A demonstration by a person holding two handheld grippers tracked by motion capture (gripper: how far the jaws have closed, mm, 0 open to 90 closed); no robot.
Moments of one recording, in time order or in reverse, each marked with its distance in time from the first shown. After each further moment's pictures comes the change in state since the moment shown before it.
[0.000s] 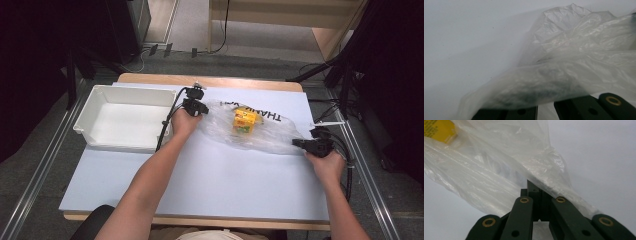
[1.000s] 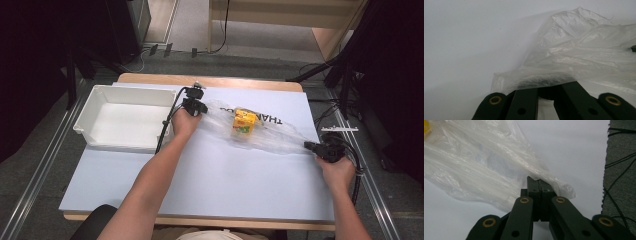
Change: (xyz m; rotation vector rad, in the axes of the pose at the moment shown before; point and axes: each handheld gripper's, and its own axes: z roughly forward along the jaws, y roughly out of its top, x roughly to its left) left arm -0.002 0.001 0.000 -0.003 0.047 -0.001; right arm -0.018 -0.018 -0.019 -0.042 -0.096 0.033
